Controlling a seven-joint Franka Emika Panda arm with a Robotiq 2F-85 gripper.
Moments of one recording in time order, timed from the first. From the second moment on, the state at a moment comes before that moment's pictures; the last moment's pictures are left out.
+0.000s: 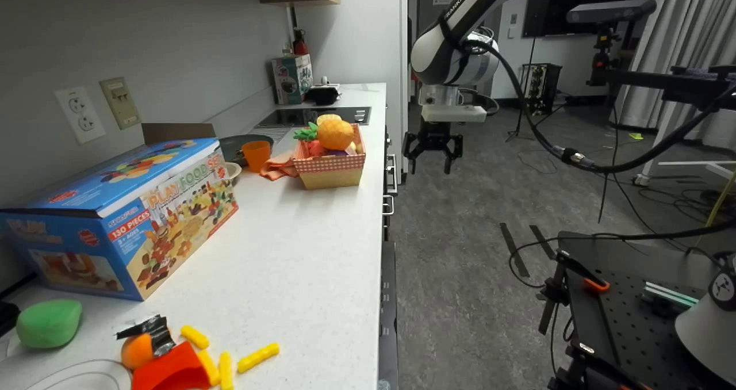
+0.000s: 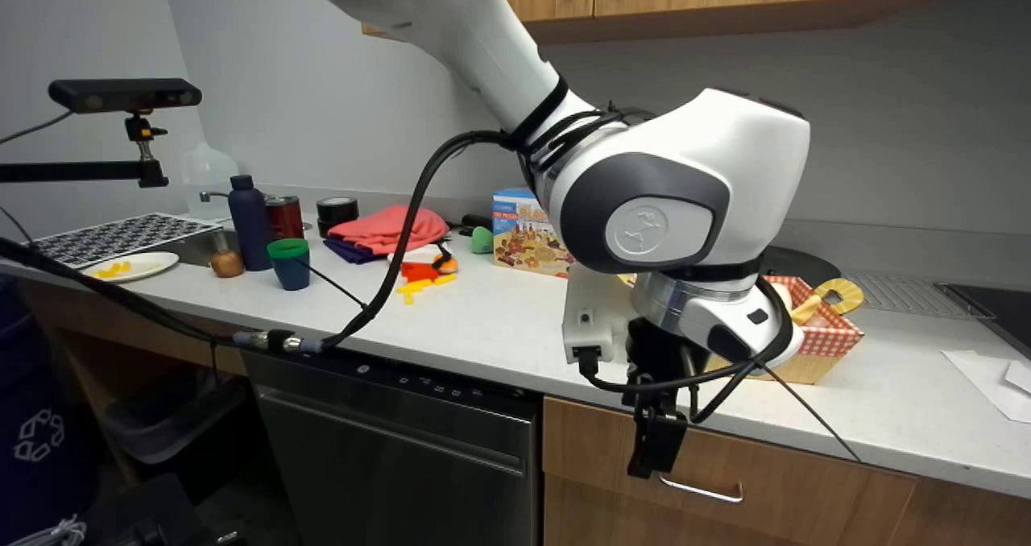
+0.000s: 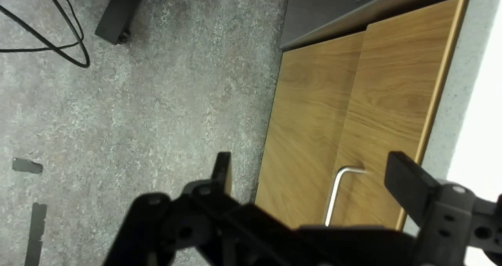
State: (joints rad) arm -0.25 0.34 -0.24 -2.07 0.32 2.32 0.32
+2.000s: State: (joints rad) arm -0.37 0.84 -0.16 -1.71 0.41 2.67 0.30
